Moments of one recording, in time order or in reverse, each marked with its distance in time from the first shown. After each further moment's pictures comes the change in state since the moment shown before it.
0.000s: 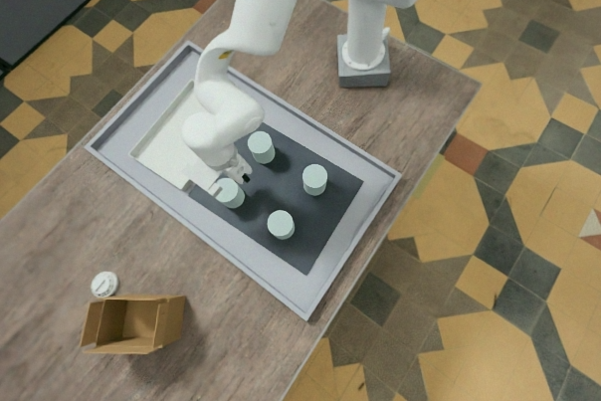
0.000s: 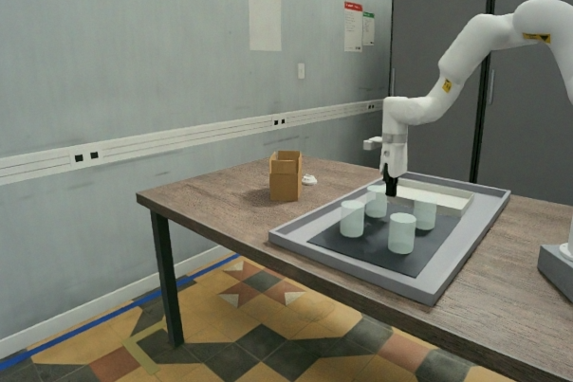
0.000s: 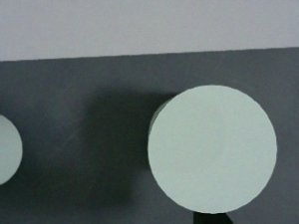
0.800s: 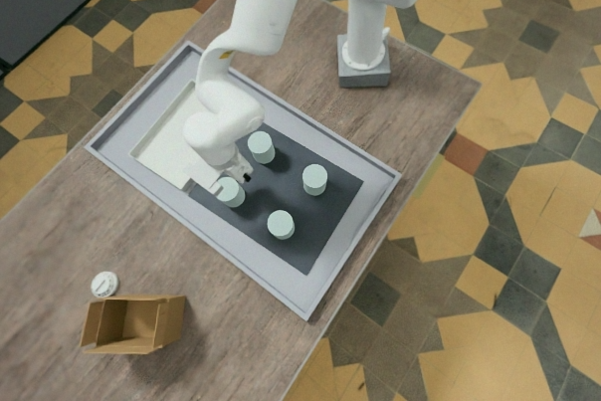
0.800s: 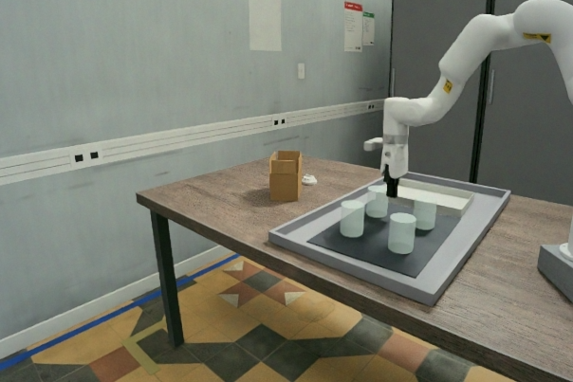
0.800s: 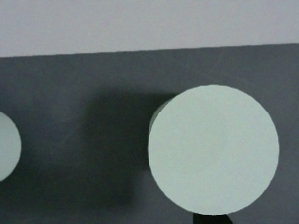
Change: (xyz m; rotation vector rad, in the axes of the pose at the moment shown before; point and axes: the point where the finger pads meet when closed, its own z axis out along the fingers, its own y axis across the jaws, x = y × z) arm -0.003 0.000 0.002 0.000 0.000 0.000
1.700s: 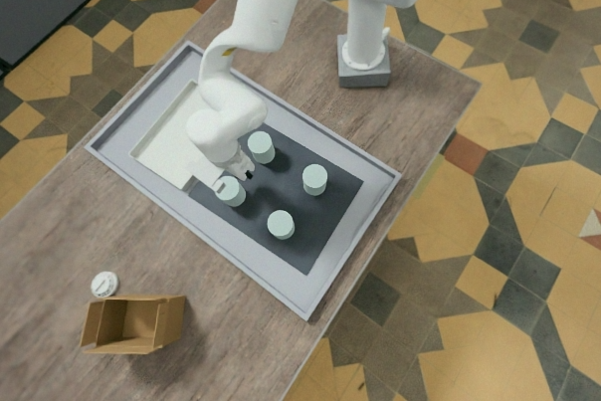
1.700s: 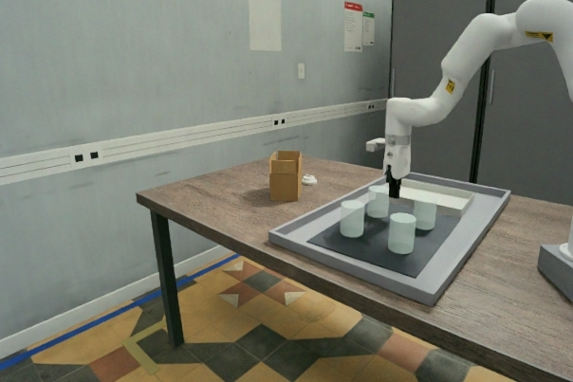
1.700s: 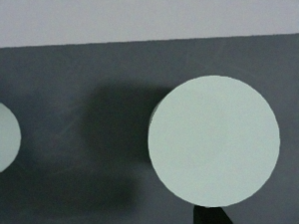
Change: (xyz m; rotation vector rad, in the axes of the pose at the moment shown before) arm -0.008 0.000 0.001 0.000 0.000 0.000
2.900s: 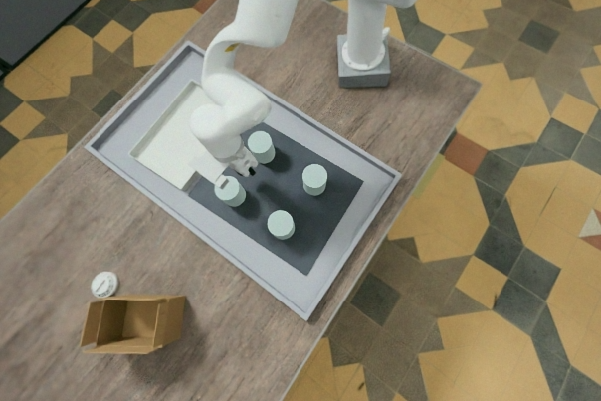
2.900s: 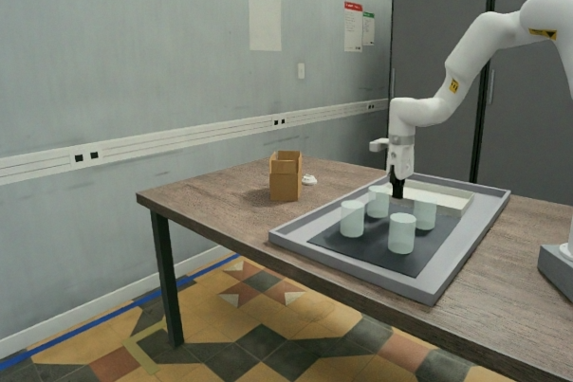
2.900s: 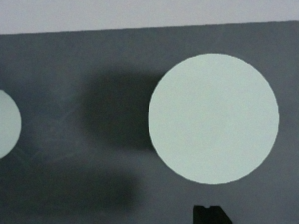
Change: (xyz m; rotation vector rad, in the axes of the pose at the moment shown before) arm -0.011 0.000 -0.001 0.000 0.000 0.000
